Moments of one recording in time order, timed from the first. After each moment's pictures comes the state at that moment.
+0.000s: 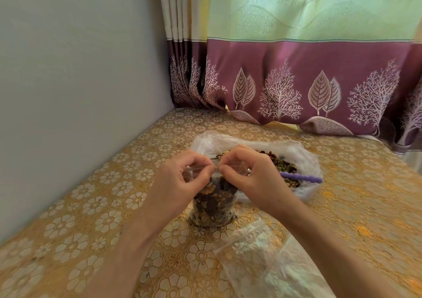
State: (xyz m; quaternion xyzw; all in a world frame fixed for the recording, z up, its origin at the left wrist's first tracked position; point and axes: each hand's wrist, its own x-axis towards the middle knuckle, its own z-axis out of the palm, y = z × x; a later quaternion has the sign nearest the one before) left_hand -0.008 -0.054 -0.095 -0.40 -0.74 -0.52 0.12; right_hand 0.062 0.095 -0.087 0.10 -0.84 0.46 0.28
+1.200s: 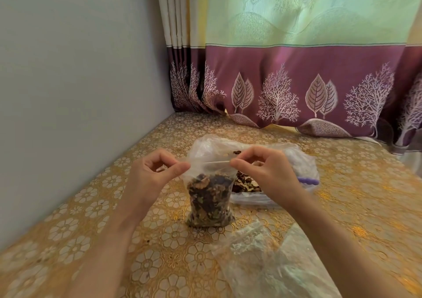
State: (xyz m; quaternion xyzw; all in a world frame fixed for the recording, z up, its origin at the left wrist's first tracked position) left_hand -0.037 -0.076 -0.098 -0.35 -0.66 -0.66 0.04; right_hand 0.059 0.126 -0.088 0.02 -0.81 0.50 0.30
